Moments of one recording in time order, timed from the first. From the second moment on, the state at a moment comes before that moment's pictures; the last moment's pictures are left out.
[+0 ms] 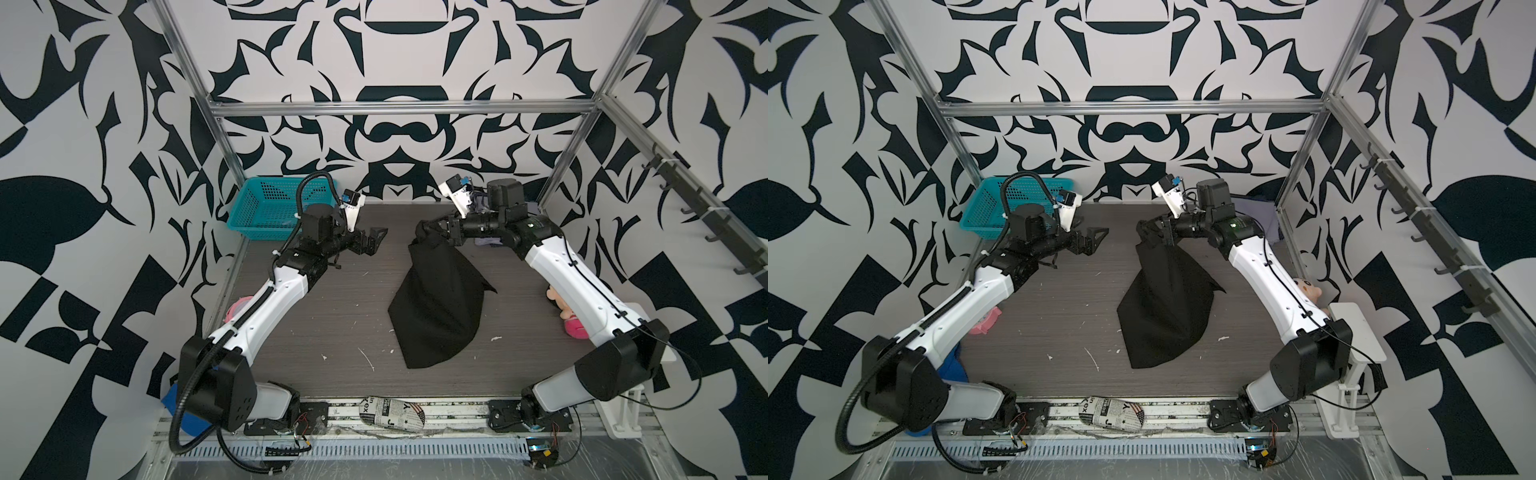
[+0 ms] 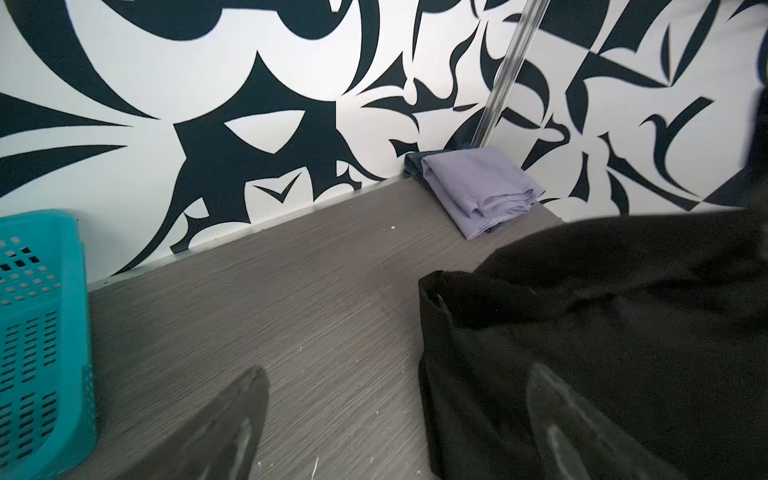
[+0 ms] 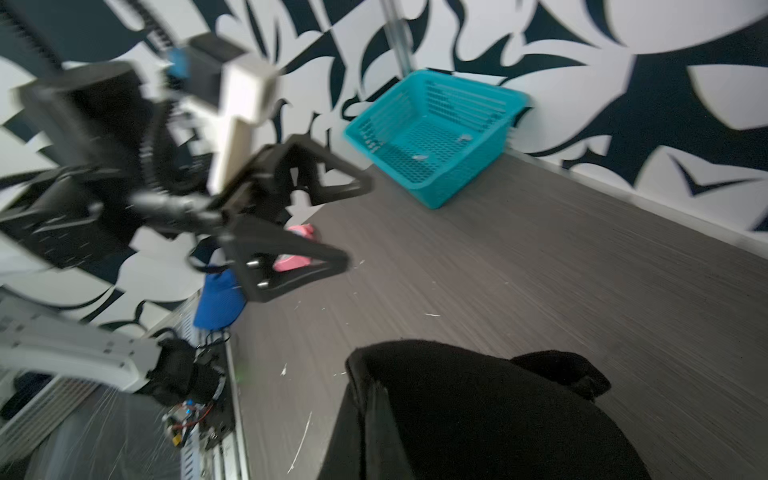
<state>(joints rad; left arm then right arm) -0.39 1.42 1.18 -0.11 0.36 -0.03 0.36 1.51 1.54 -0.57 -0.85 0.01</state>
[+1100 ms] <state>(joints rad) -0.50 1.42 1.09 -0.18 0.74 0.27 0.43 1.48 1.67 -0.75 -0.96 -0.19</state>
